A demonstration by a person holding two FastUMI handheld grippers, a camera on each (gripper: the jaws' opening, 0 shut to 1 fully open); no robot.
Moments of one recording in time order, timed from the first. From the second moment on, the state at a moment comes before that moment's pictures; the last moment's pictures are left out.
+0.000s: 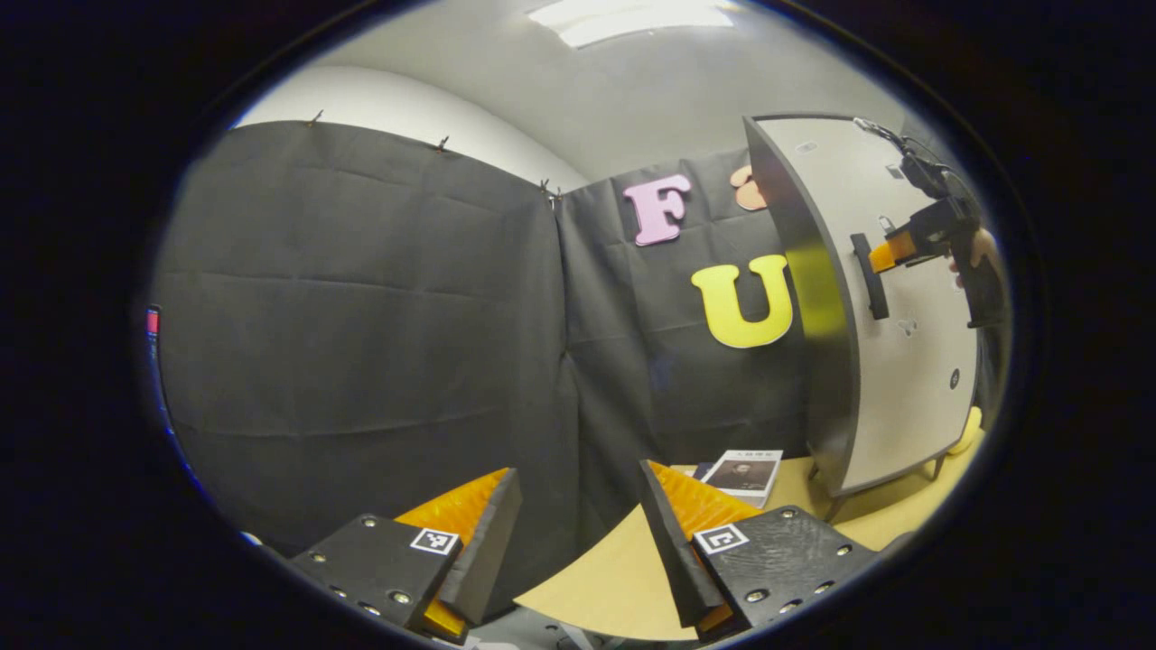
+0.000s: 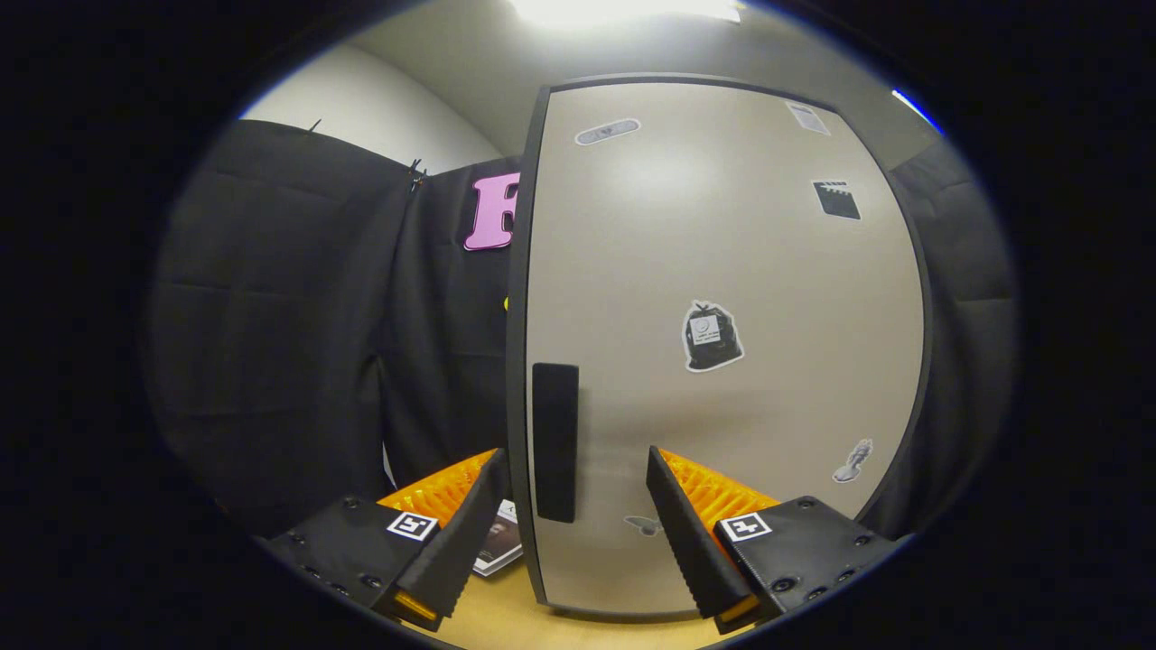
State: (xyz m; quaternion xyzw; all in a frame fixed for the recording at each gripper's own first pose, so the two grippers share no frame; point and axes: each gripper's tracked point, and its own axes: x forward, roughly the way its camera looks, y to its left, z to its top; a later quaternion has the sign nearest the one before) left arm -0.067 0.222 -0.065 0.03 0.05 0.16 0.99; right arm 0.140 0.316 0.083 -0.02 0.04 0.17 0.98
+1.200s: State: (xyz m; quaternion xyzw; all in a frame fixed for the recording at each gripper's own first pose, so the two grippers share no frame) left arm -0.050 0.239 -0.083 0.01 0.05 0.14 0.99; right arm 0.179 0.345 0.052 0.00 0.11 0.18 0.98
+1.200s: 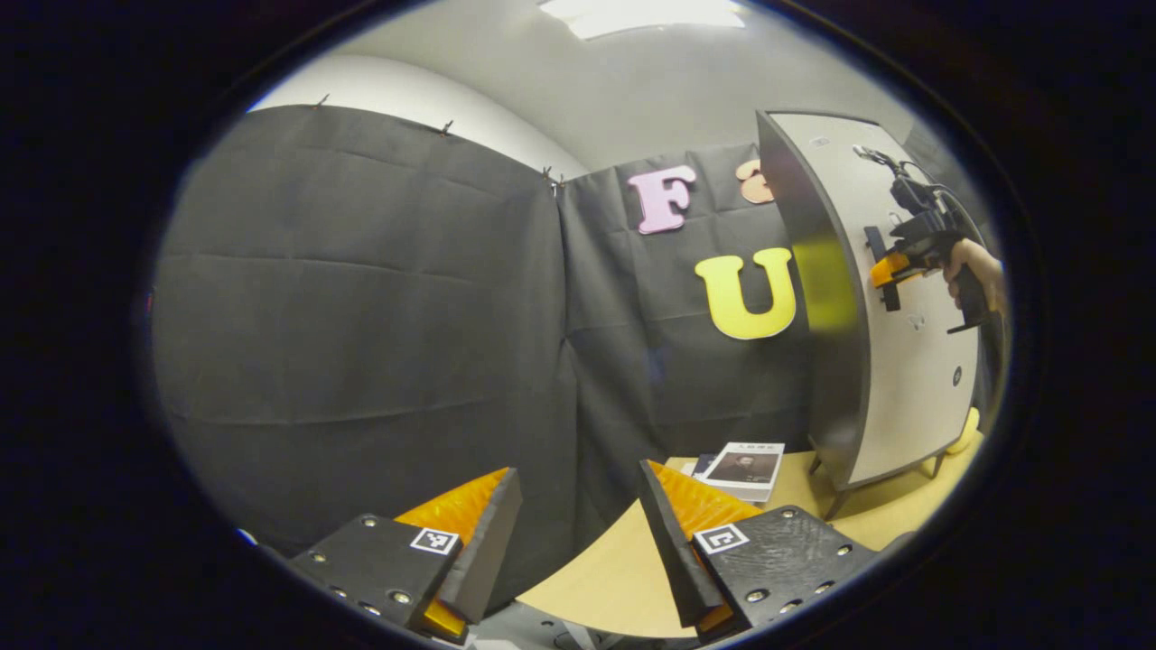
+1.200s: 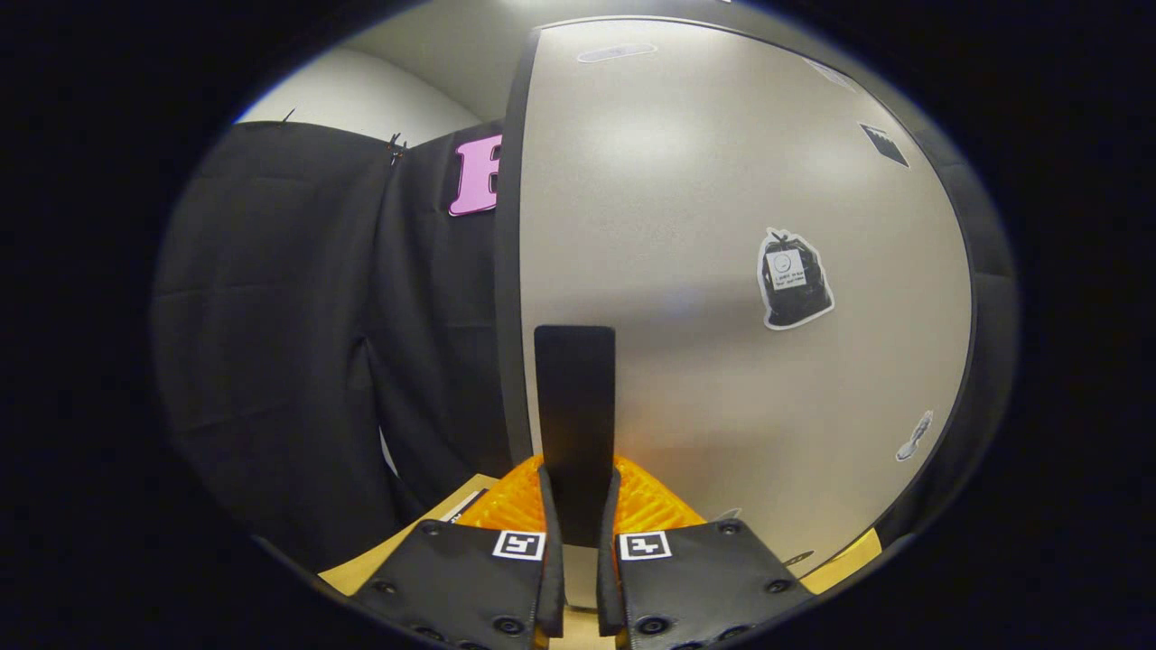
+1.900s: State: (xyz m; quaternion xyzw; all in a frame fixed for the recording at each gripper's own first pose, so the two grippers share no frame) left arm -0.038 0.179 -0.057 0.01 0.02 0.06 1.00; right arm 0.159 0.330 0.053 0.01 0.11 0.24 0.96
